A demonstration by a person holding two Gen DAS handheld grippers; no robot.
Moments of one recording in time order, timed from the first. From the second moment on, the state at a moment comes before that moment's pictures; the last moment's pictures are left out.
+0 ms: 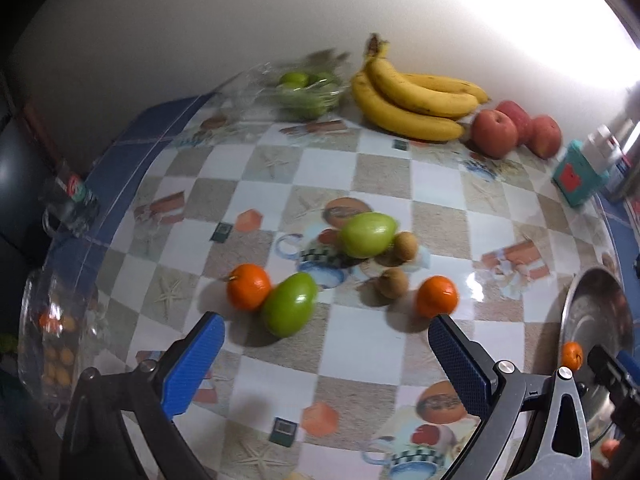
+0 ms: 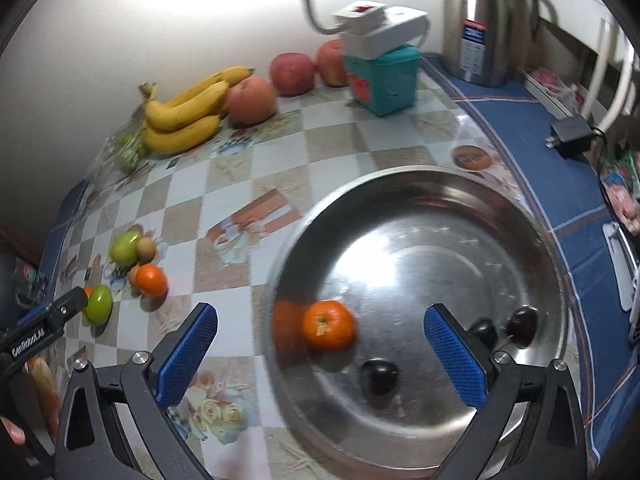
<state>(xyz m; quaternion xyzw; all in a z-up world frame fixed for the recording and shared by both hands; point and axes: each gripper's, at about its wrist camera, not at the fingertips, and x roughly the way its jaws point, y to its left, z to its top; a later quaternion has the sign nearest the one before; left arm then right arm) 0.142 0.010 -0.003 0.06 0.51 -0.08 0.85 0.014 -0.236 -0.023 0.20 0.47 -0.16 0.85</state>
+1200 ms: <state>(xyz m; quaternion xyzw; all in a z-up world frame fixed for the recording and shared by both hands) 0.211 0.121 -0.058 -0.11 0.55 -0.06 0.82 0.125 -0.133 -0.053 0.14 0.53 -0.03 0.84</state>
